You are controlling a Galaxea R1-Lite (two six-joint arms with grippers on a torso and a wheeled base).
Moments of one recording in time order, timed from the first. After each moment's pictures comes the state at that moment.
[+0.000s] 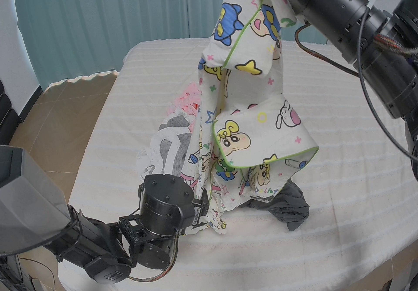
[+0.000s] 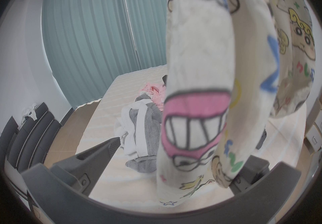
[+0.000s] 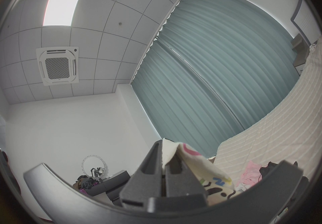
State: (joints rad) left arm -0.86 1.92 -0.62 -0.88 0.74 -0.09; right arm 0.92 1.65 -1.24 -0.98 -0.13 0.34
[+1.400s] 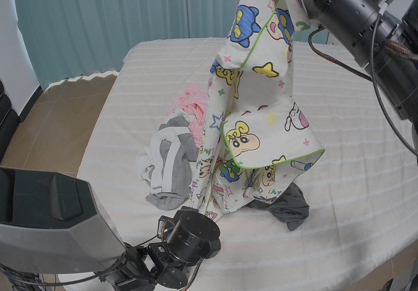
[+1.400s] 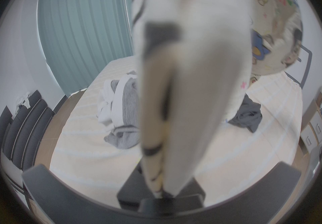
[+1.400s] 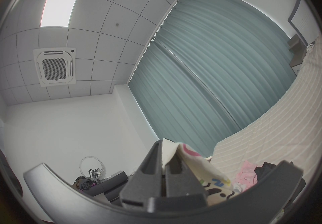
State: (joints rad) left arm -0.93 2.10 -0.59 -0.92 0.73 -0.26; right arm 0.89 1.61 -1.20 -0.98 -0.13 0.37
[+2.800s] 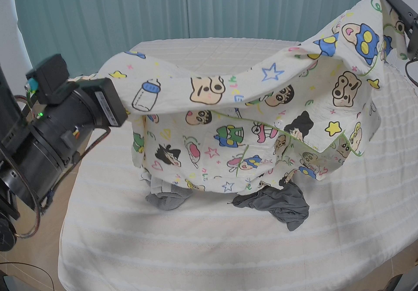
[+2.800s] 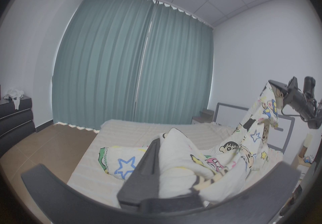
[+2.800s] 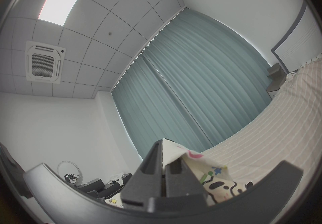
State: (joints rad) left arm -0.75 1.38 -0.70 -0.92 0.47 0.00; right arm 0.55 1.24 -0.88 -0.93 -0.06 0.44
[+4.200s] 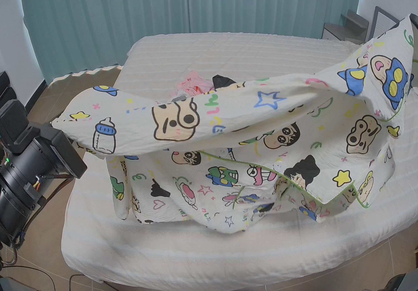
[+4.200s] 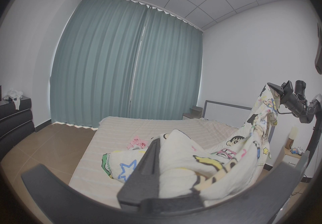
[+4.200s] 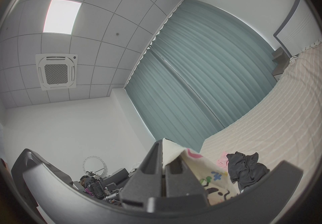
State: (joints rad) left arm -0.74 1.17 -0.47 -0.92 0.39 0.01; right arm 0.55 1.02 -0.71 -0.85 0.09 0.54
